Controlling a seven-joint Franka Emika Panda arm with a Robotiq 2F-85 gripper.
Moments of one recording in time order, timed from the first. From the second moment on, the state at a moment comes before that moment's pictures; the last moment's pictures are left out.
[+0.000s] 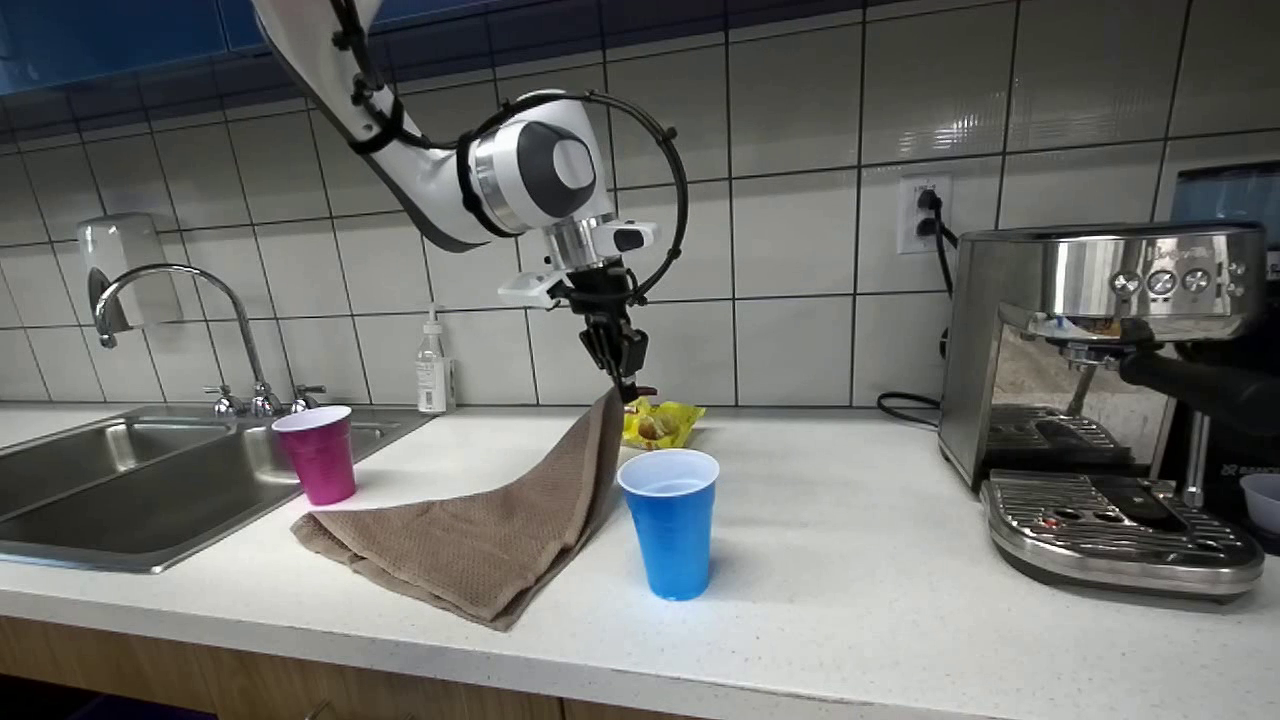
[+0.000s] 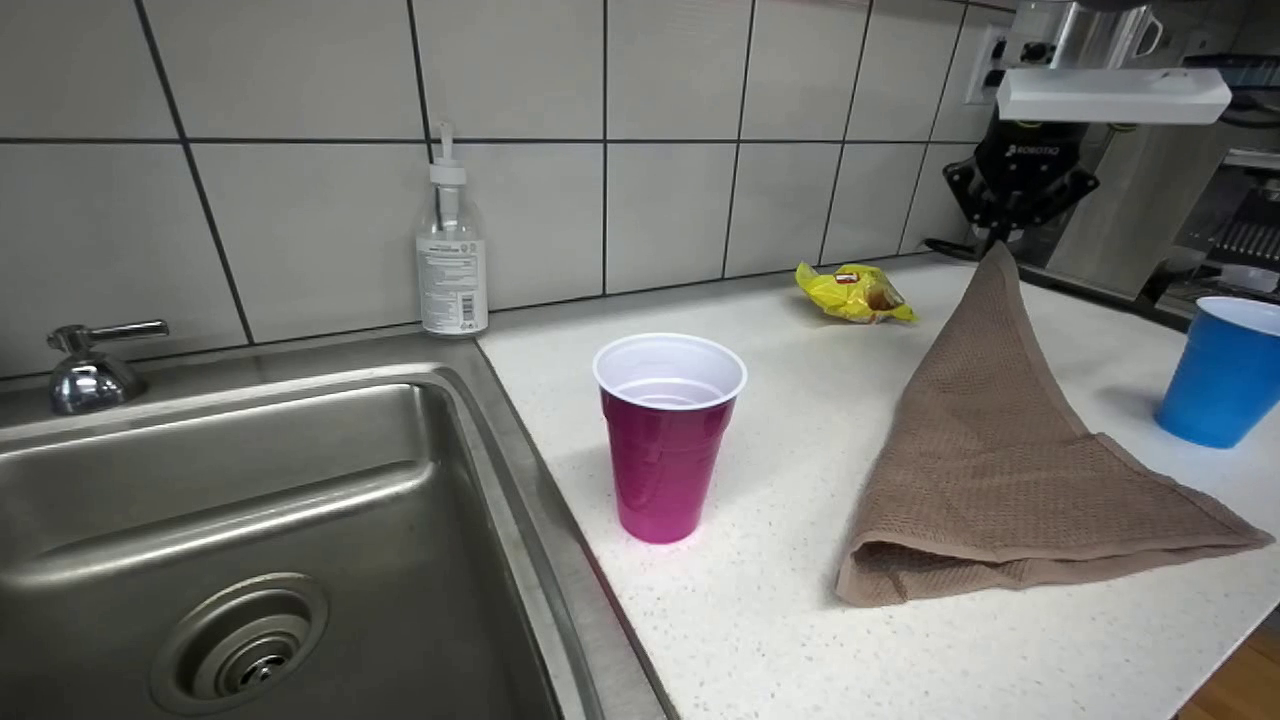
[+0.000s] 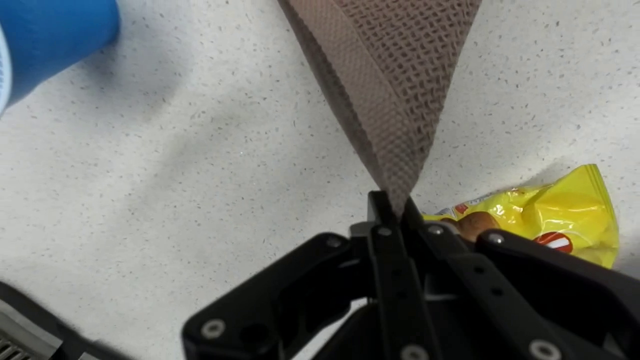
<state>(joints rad) 0.00 0.28 -0.25 -2.02 -0.11 2.43 0.55</state>
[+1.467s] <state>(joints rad) 0.00 0.02 -0.16 -2.25 -0.20 2.43 0.65</state>
